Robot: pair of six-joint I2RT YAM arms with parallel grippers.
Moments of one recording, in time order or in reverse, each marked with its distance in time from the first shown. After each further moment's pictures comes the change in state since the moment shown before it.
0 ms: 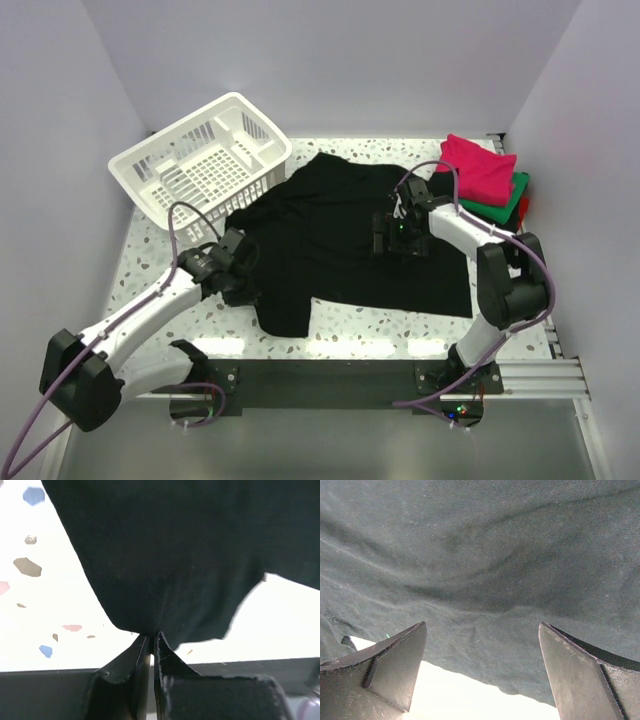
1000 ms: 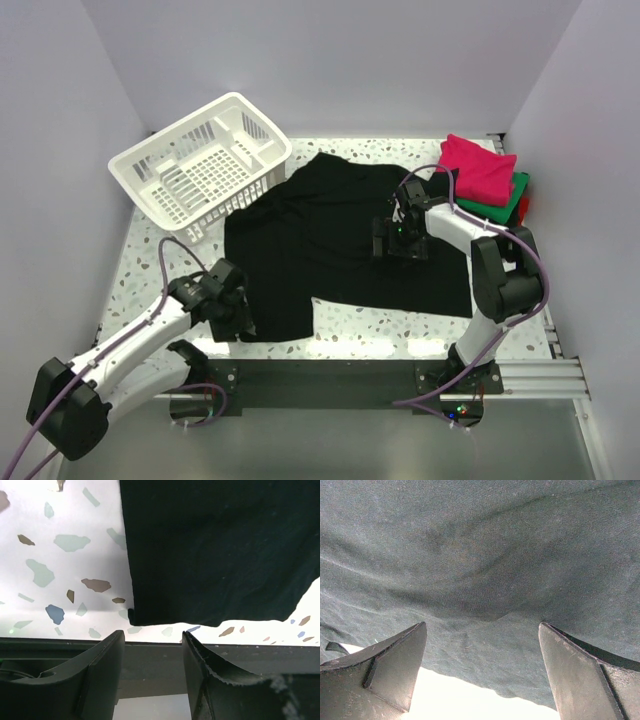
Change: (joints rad) left arm 0.000 -0.205 -0.189 -0.095 0.069 -0.114; right arm 0.000 0.054 0.000 -0.008 0.011 0.000
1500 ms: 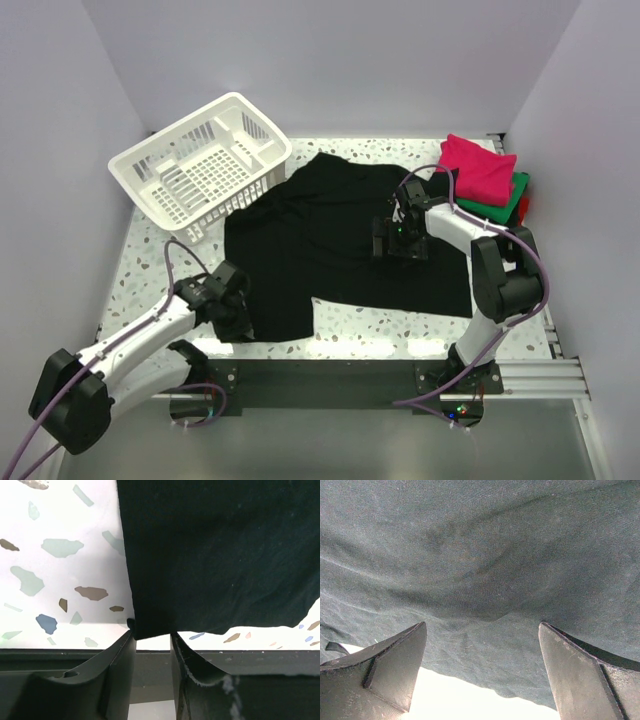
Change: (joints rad) left arm 0.000 0.036 -0.053 0.065 0.027 -0.003; right arm 0.000 0.000 0.000 0.000 0.000 0.000
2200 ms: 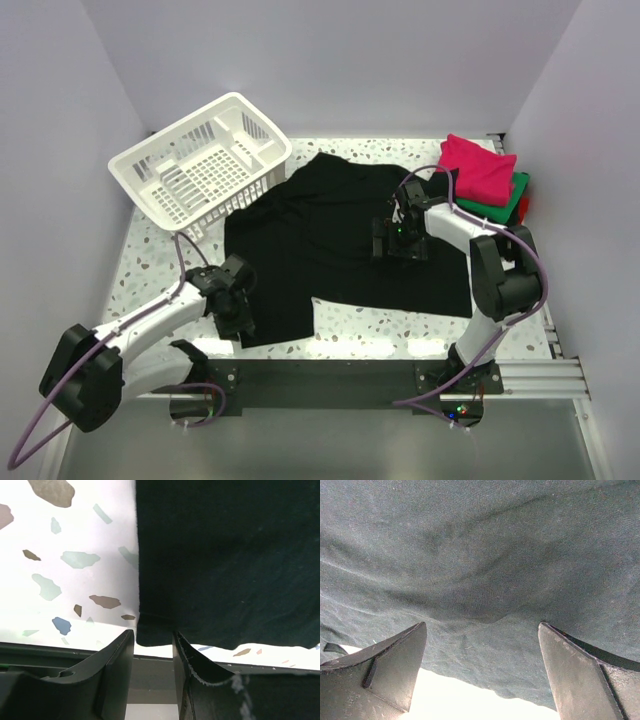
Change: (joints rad) left arm 0.000 0.141 0.055 -0.008 -0.053 0.004; right arm 0.000 0.011 0.000 0.000 -0.002 0.000
